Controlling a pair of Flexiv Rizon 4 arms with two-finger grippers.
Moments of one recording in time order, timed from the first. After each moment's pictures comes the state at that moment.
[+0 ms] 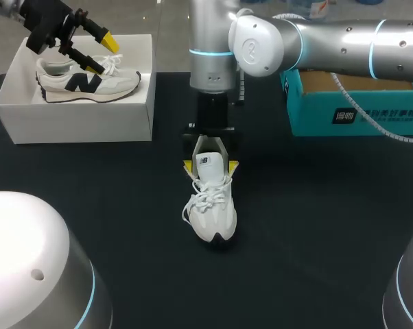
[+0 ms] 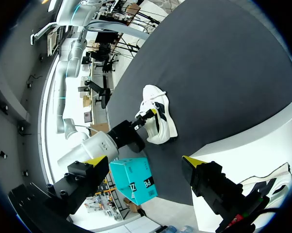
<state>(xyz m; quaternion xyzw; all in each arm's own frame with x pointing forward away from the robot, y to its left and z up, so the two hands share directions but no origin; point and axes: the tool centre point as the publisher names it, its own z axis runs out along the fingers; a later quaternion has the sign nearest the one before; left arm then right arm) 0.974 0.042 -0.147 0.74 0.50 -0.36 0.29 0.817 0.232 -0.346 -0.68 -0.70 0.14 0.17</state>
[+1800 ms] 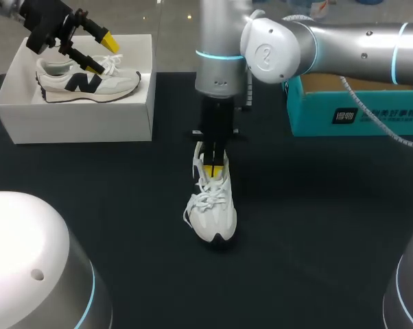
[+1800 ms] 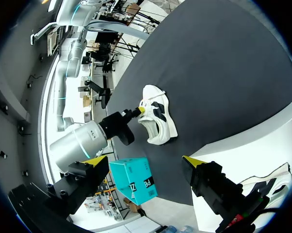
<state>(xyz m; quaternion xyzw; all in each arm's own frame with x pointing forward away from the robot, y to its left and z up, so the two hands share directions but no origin) 0.974 0.042 -0.147 0.74 0.50 -0.36 0.29 0.791 0.228 -0.332 -0.70 -0.69 0.10 0.16</state>
